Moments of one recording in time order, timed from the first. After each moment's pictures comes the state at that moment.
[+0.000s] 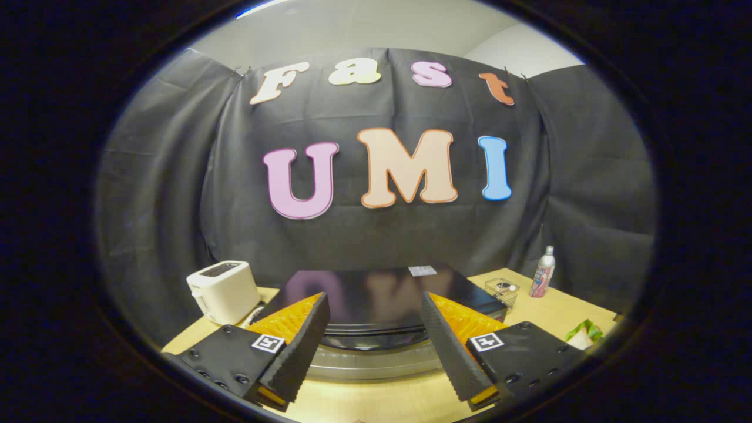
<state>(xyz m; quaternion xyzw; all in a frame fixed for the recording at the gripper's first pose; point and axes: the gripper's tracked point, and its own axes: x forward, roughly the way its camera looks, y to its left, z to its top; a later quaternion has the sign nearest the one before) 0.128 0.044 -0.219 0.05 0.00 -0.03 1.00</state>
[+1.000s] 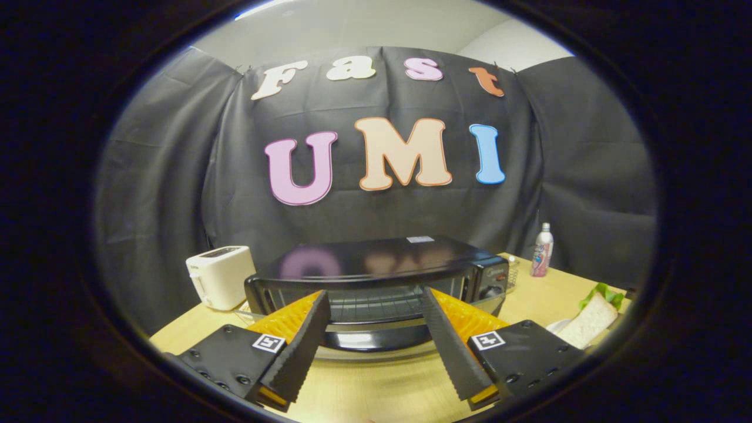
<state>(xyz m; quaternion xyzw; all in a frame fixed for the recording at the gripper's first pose) 0.076 0.048 -0.278 0.06 0.01 -0.02 1.00</state>
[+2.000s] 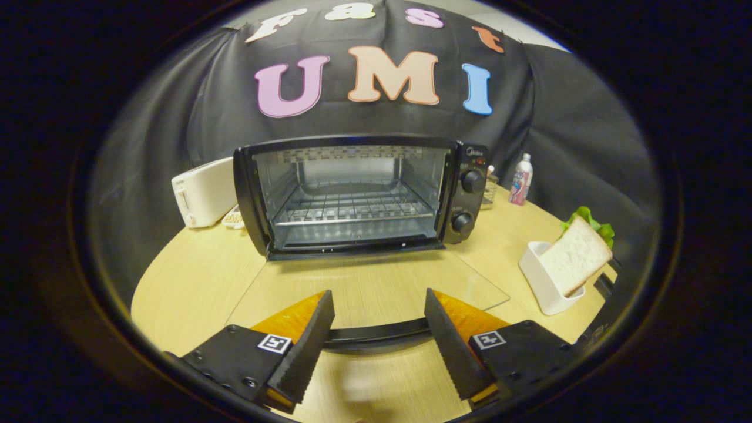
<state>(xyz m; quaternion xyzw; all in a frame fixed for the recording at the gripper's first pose) 0.022 0.048 -0.421 0.04 0.21 -0.06 0.97</state>
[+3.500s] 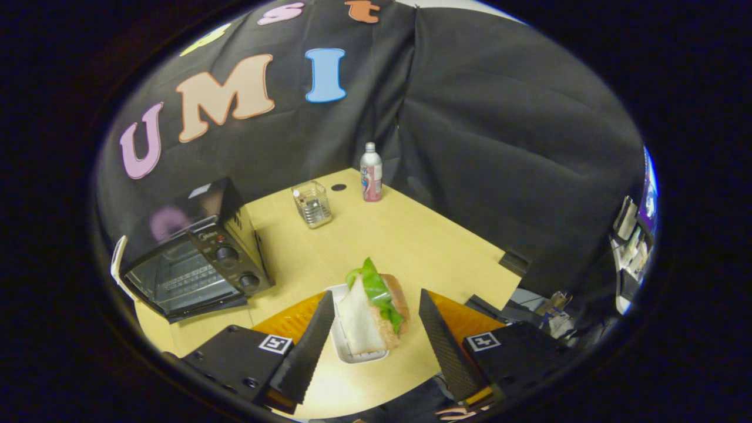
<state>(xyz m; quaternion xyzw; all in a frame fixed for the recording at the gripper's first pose) -0.013 -0.283 -0.339 0.13 0.28 -0.28 0.91</state>
